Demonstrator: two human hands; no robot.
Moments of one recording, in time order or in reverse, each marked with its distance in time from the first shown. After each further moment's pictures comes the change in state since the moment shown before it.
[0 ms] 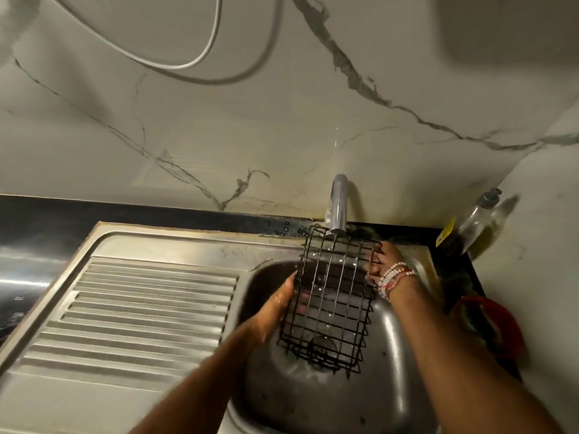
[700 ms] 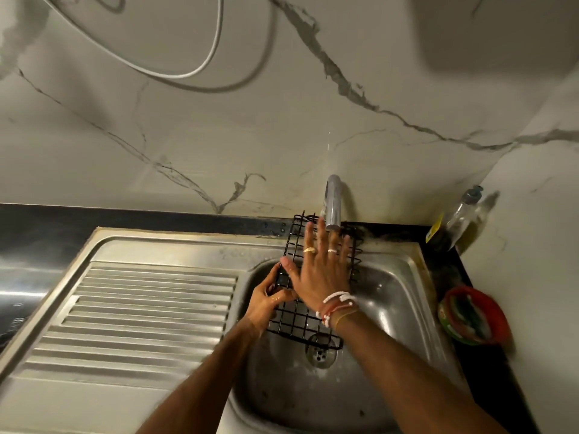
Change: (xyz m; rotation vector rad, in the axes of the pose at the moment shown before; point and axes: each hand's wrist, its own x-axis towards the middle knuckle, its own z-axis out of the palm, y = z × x) left_hand -0.023 0.013 0.002 0.005 0.163 0.170; right_hand -0.072 0.070 0.092 -1.603 0.365 -1.032
